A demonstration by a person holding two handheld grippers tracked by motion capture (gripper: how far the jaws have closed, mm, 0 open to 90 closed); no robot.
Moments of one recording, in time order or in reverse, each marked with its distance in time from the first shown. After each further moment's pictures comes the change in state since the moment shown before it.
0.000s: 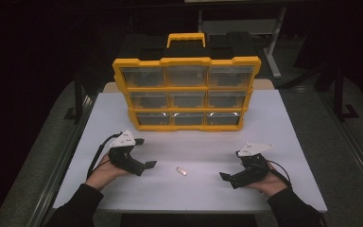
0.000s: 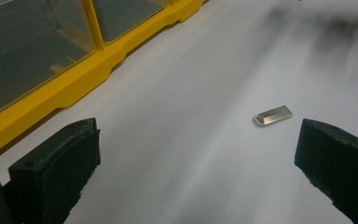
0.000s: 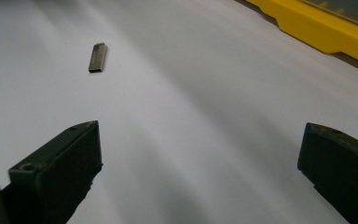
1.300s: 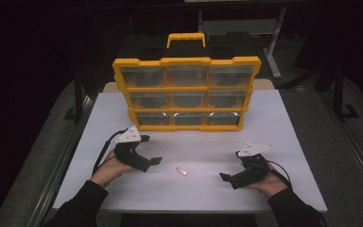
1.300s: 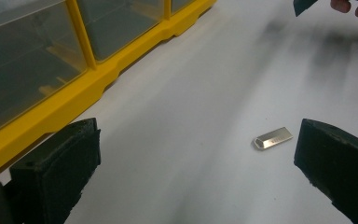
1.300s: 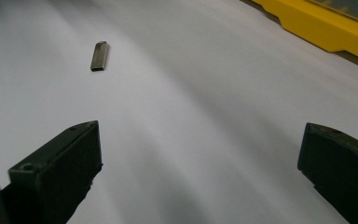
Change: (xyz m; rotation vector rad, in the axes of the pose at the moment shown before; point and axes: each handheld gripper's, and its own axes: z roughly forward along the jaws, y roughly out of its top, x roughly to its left) left arm 0.001 0.013 0.014 -0.021 -0.019 -0.002; right arm 0.000 -0.001 0.000 0.004 0.006 0.001
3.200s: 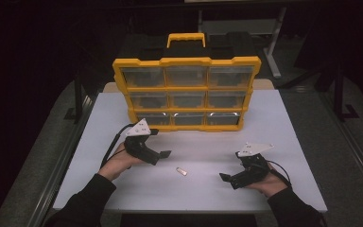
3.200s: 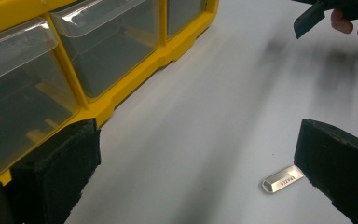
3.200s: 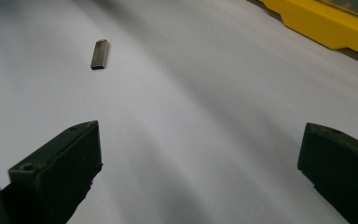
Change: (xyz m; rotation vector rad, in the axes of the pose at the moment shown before) left arm 0.002 0.022 0.024 -0.027 -0.016 0.024; right arm 0.000 0.000 0.001 0.005 0.006 0.005
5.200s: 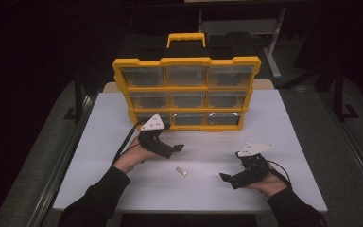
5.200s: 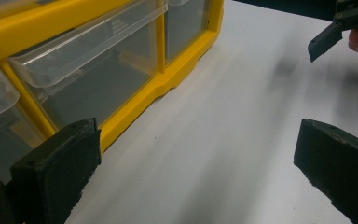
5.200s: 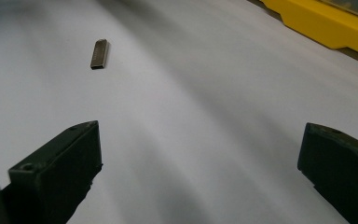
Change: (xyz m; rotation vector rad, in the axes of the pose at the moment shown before) left arm 0.001 0.018 0.039 -0.035 0.002 0.017; right arm 0.000 0.000 0.000 0.000 0.000 -0.001
